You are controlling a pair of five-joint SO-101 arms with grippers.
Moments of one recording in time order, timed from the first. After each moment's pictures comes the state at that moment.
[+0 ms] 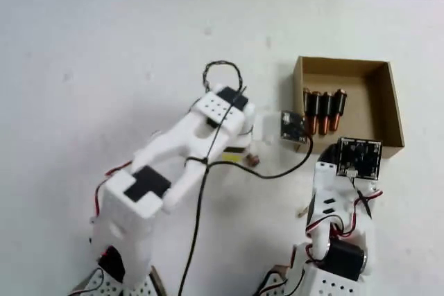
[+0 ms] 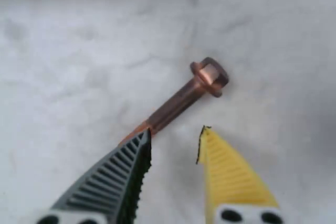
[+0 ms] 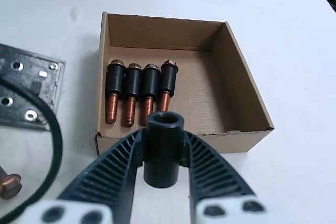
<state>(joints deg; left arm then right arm) 29.8 30.1 -7.6 71.3 -56.5 14.4 -102.9 82.9 55.4 14.3</state>
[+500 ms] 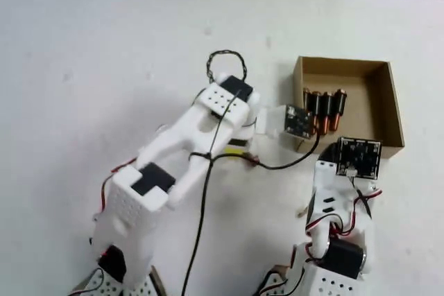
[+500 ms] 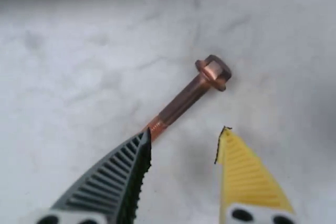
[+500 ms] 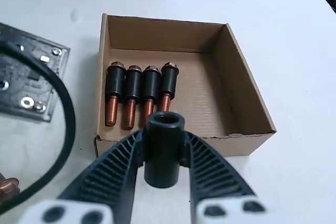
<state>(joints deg) 29.8 32.6 -16.1 78.1 -59.8 14.4 -102.9 84.3 53.0 14.3</state>
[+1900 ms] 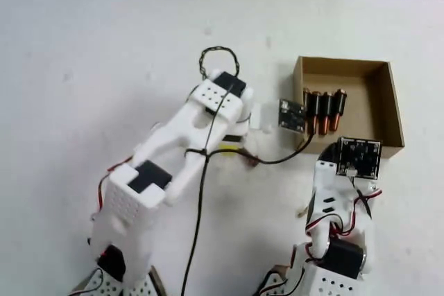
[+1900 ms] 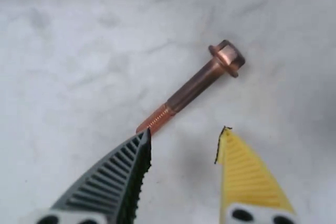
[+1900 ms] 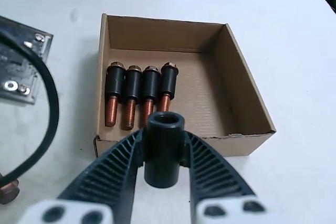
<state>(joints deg) 27.7 32.6 -16.1 78.1 -59.8 14.4 -102.9 84.3 53.0 14.2</state>
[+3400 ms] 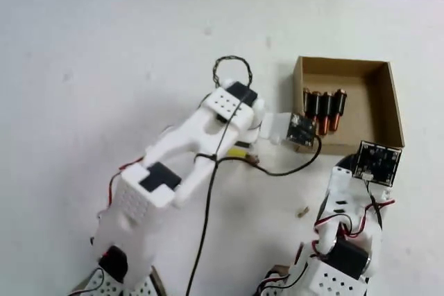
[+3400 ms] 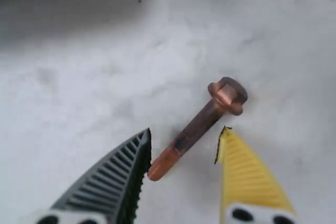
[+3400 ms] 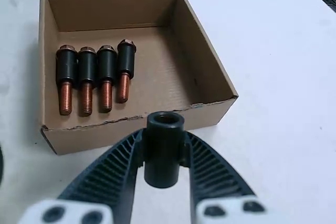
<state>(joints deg) 31.2 36.8 -16.1 71.6 -64.9 23.8 -102.9 87.2 52.9 14.2</state>
